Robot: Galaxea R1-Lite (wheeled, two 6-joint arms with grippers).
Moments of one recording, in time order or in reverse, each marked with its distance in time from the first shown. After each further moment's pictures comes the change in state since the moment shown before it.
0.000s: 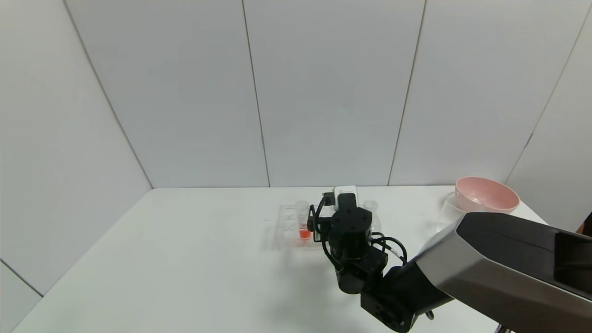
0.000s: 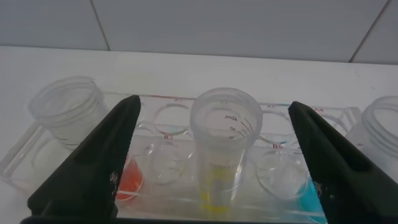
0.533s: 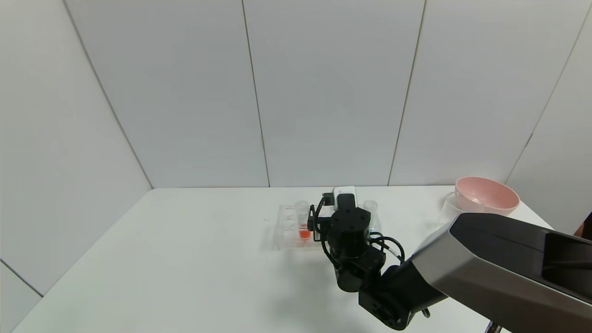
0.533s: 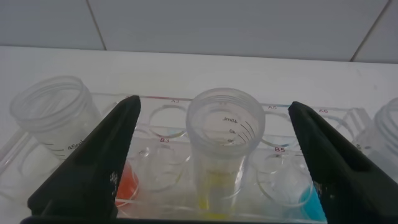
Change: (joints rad) left arm 0.000 0.000 0.000 0.000 0.000 0.000; right arm -0.008 0.019 -0.020 -0.002 0.001 -0.001
